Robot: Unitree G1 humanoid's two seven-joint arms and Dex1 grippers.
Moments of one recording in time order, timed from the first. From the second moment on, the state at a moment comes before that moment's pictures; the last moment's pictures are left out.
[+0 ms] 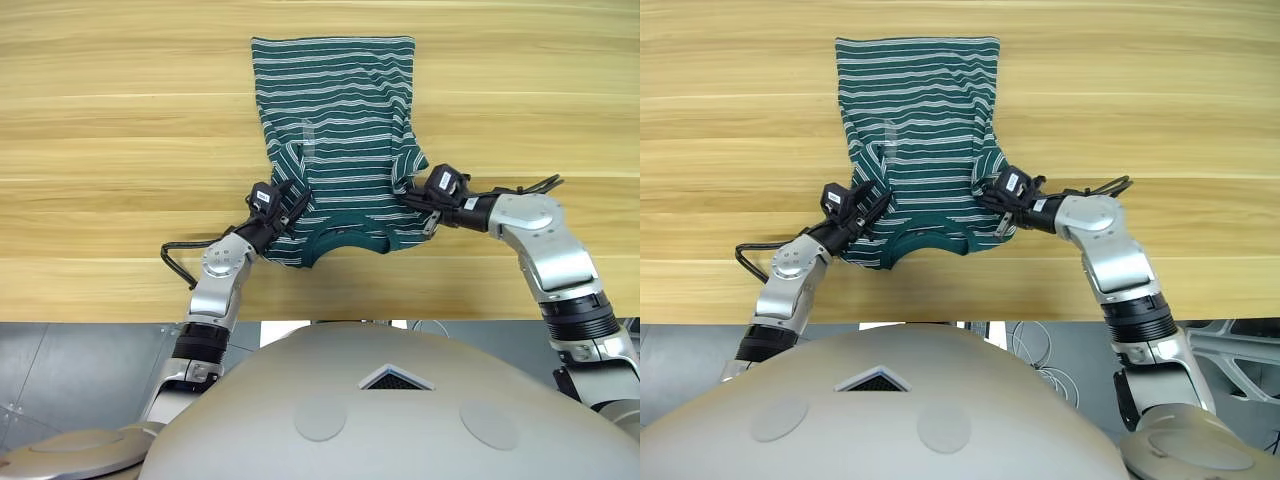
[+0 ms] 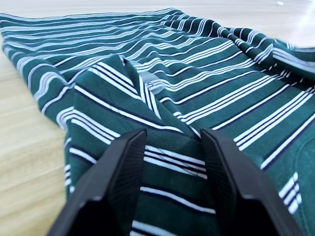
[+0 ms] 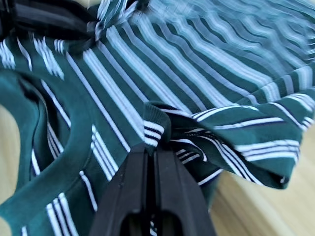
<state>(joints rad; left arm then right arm) 0.26 0.21 -0.19 0.11 -0.14 -0.05 -0.47 0.05 -0.59 0.31 -0.17 0.06 0.40 0.84</state>
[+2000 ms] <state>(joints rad) 0.26 0.20 -0.23 0.11 -0.11 -0.06 -0.45 -0.25 -0.50 0.24 0.32 -0.04 0.07 0.84</state>
